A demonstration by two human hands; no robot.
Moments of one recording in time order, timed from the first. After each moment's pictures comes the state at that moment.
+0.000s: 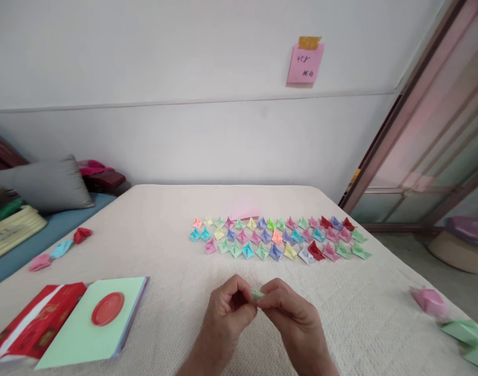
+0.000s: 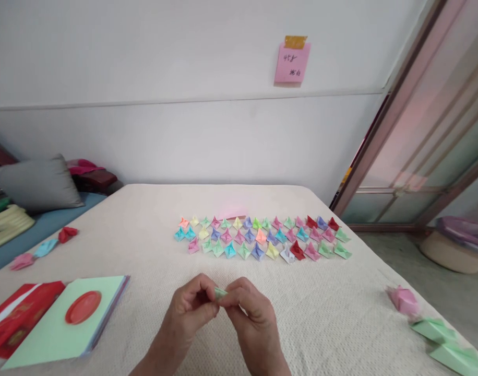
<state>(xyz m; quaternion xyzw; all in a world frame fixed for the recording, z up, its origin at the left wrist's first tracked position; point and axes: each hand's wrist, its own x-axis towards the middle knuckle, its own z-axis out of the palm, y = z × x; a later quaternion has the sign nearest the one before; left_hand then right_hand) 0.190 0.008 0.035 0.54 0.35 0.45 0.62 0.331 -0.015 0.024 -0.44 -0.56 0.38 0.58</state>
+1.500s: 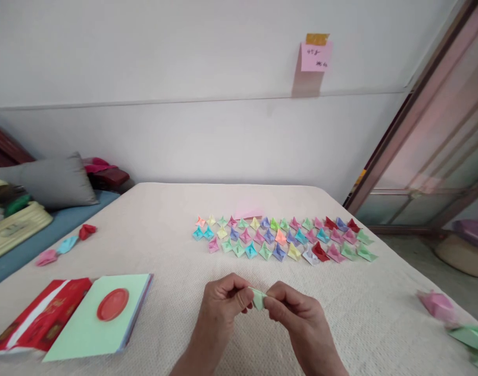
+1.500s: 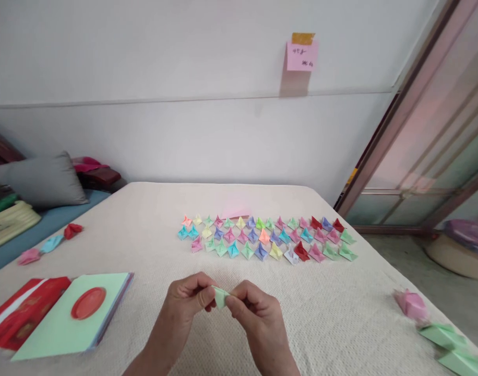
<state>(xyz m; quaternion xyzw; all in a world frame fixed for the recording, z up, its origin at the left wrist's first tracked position) 0.177 0.018 0.031 0.53 0.38 0.46 0.60 0.332 -0.013 0.020 -0.49 -0.48 0.49 0.54</state>
